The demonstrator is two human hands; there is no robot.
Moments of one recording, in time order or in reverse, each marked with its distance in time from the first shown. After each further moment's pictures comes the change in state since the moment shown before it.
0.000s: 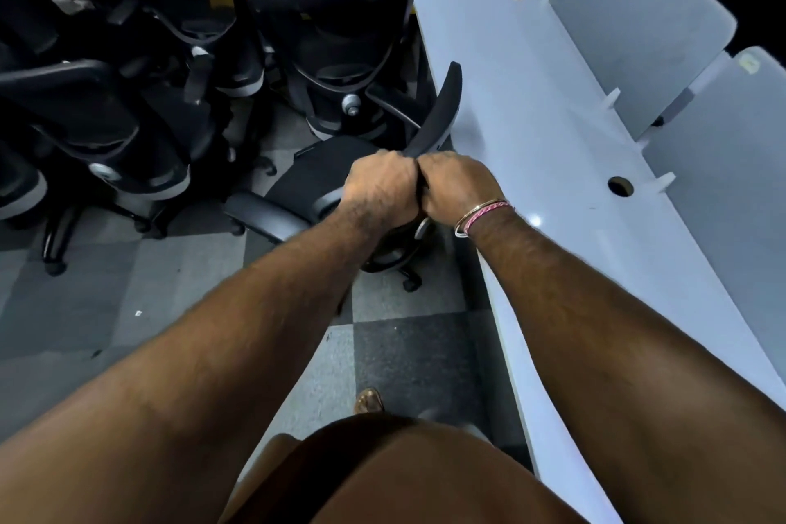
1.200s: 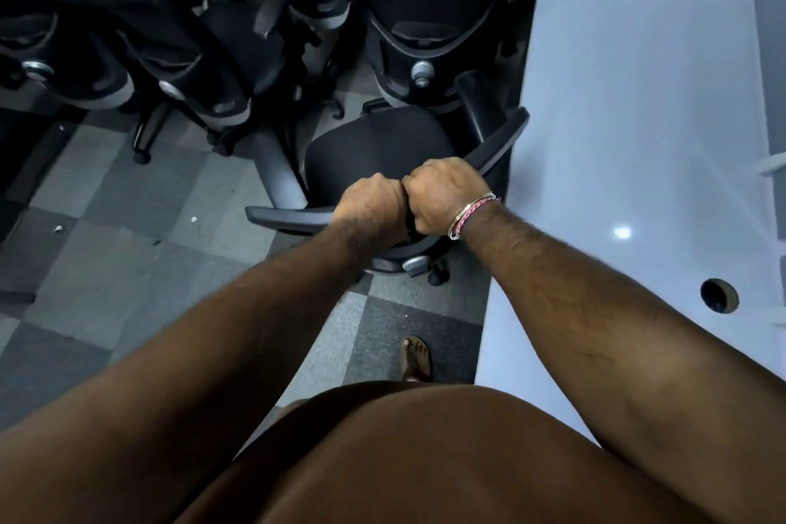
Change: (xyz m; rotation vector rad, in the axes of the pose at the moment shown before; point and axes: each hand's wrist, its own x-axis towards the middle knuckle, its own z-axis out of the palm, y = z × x) left_hand 0.113 -0.010 0.066 0.016 -0.368 -0.406; right_hand 0.147 0.074 0.073 -0.122 -0.278 -0.581
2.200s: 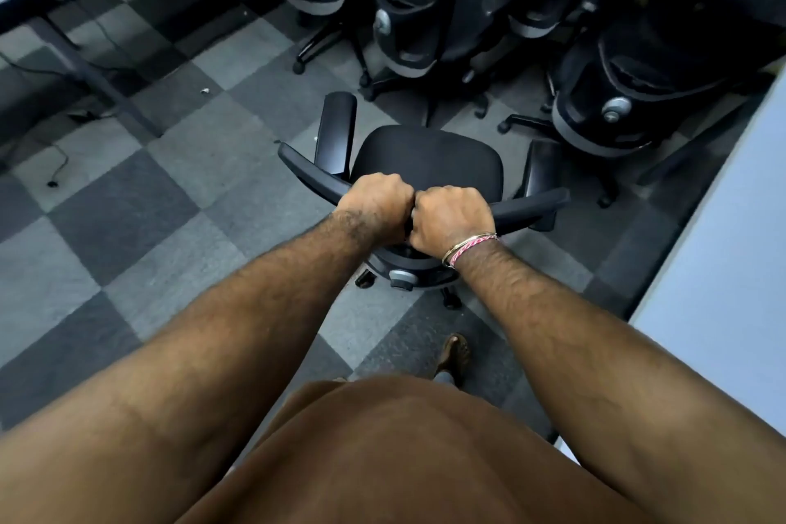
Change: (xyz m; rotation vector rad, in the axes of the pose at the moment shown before) left_hand -0.269 -0.227 0.092 -0.058 -0.056 -0.218; right_hand 0.021 -0.359 -0.021 -0.093 0.077 -0.196
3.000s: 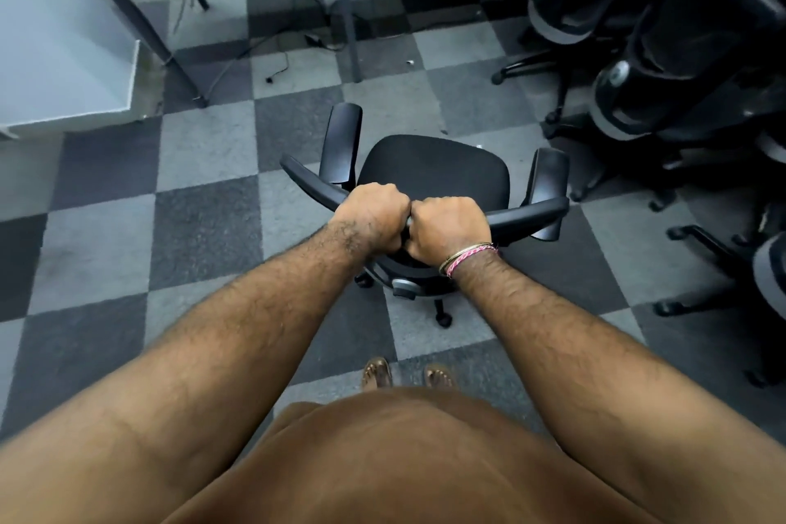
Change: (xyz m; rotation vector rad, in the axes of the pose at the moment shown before) left_hand -0.204 -0.130 0.092 -0.169 -0.048 -0.589; right_hand 0.032 -0.232 -0.026 0.012 0.151 -0.614
